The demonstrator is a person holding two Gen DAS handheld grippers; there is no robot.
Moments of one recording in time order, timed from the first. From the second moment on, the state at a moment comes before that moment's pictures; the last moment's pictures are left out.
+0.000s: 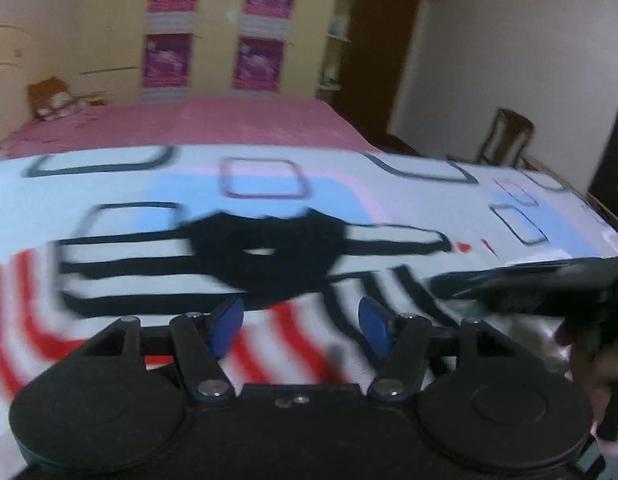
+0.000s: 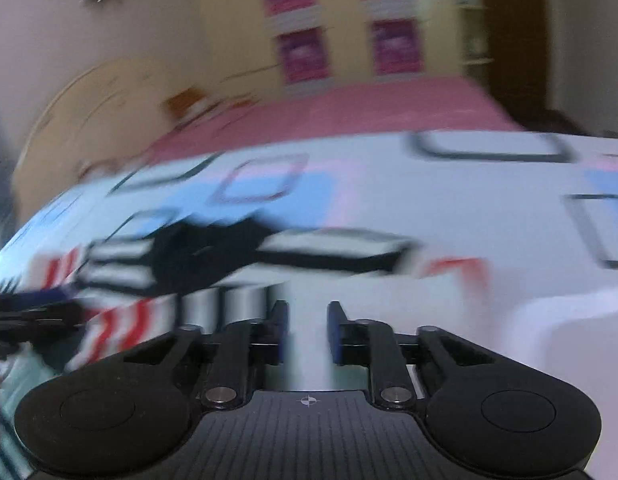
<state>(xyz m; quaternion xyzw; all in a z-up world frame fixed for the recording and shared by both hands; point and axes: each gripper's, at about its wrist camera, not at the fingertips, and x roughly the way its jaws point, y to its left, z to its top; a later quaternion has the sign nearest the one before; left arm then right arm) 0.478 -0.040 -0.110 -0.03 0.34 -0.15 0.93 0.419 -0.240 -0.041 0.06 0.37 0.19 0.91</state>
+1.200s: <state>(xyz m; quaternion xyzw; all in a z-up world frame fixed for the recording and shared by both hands) 0.431 -0.026 -0.135 0.02 0.37 -0.13 0.92 0.309 -0.275 -0.047 0.05 0.42 0.03 0.91</state>
